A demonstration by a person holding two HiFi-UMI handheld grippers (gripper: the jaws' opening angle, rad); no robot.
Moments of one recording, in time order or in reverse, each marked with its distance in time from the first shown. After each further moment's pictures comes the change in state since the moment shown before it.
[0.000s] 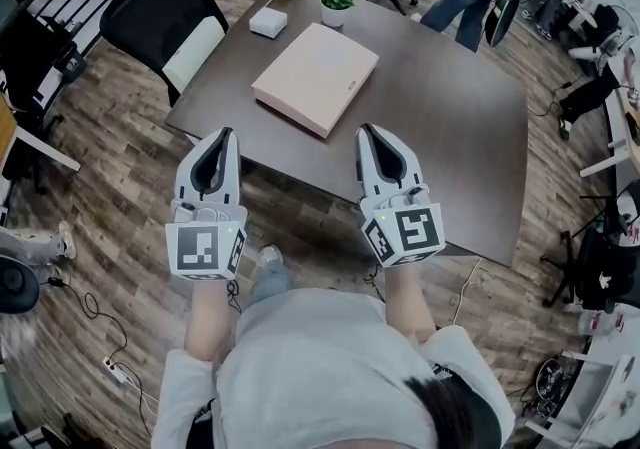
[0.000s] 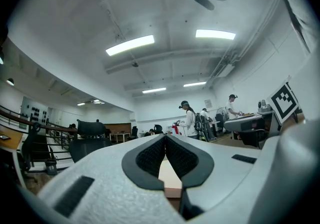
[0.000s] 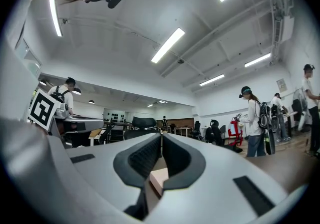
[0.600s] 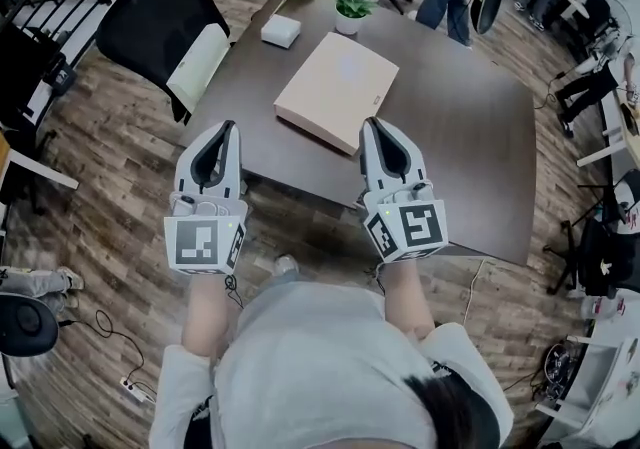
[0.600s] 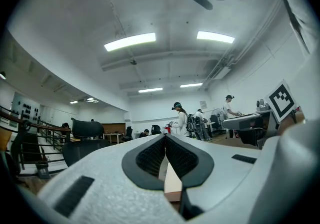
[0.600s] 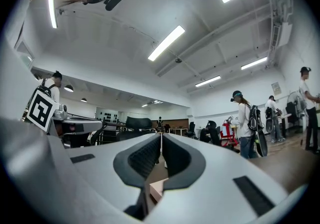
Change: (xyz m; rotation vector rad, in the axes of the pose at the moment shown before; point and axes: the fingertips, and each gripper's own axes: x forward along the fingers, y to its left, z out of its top) left arm 0.048 0.114 -0.020 -0.006 -0.012 -0.084; right arm 0.106 0.045 -0.006 -0.009 -0.005 -0.084
